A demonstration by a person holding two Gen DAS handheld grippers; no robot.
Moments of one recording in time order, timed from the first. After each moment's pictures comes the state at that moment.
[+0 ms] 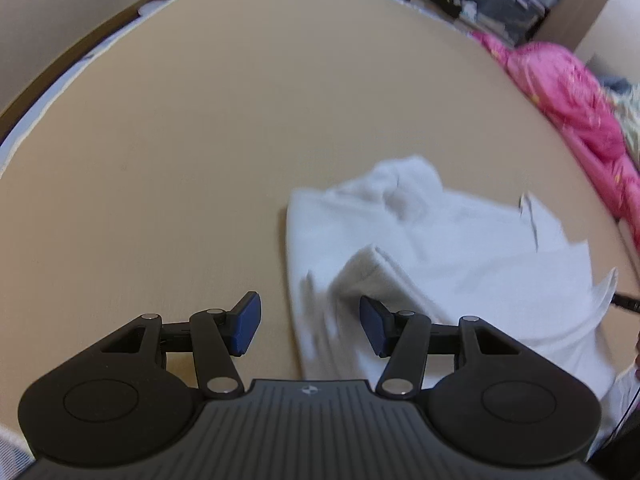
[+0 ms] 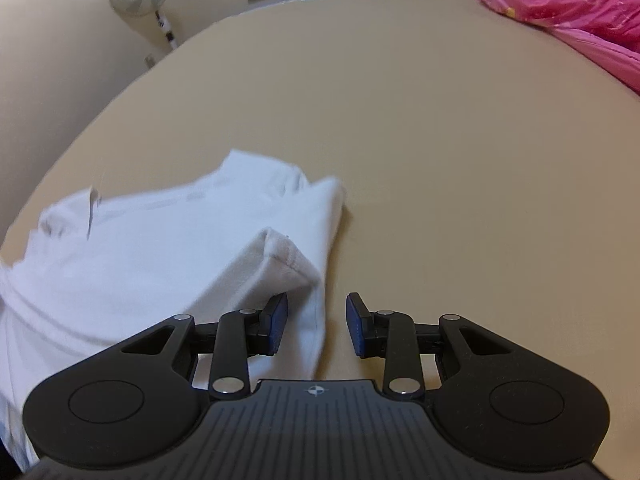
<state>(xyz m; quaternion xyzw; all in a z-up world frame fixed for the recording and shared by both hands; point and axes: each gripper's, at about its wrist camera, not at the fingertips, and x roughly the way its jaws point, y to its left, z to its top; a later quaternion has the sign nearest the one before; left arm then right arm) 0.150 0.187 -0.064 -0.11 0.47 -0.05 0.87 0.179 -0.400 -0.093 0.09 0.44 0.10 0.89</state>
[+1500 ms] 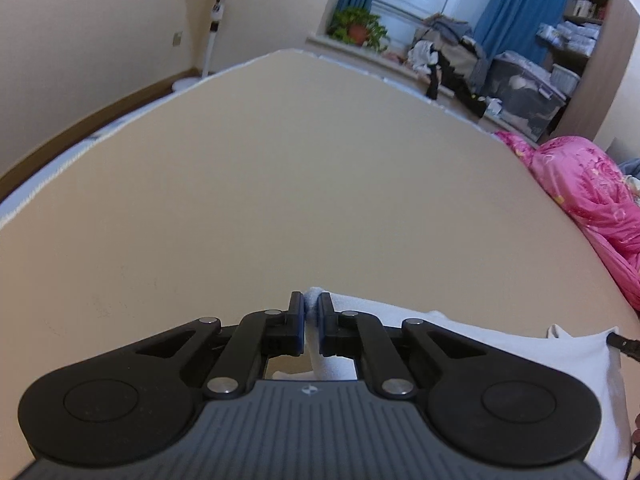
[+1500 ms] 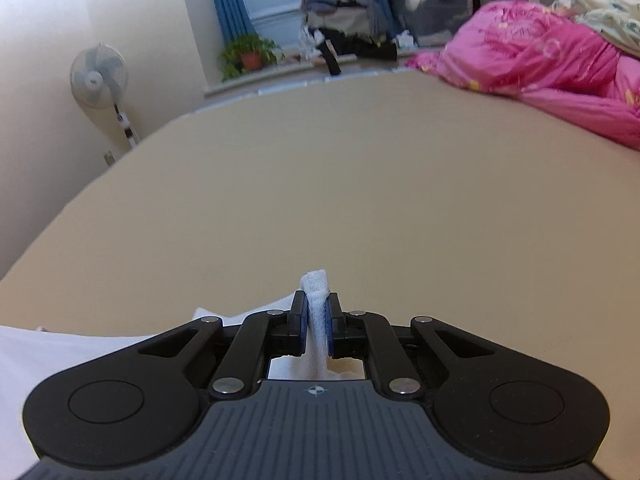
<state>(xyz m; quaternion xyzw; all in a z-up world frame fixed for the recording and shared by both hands) 0.215 0.173 -0.066 -0.14 0.35 0.02 0.93 0.272 -0.373 -0.107 0.11 0.31 0.02 0.94</state>
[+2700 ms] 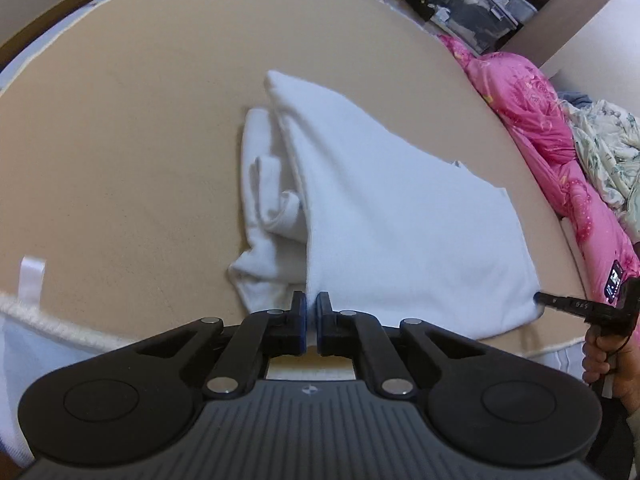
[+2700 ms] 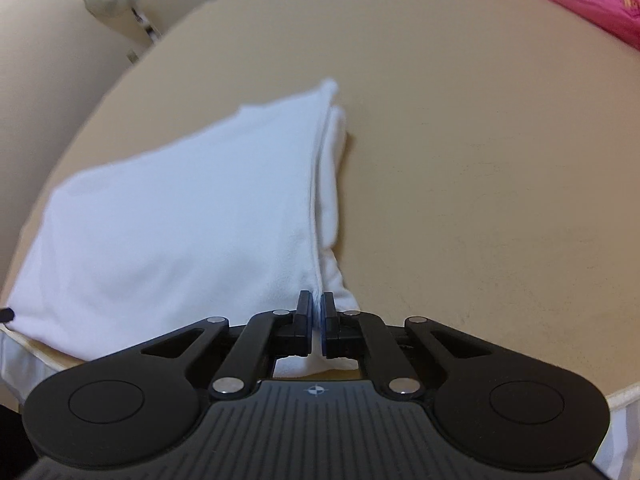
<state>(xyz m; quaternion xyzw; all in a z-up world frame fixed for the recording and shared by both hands) 0.049 0.192 -0.053 -0.18 0.50 -0.10 0.84 0.138 -0.394 -0.097 0.13 0.47 0.09 0.87</state>
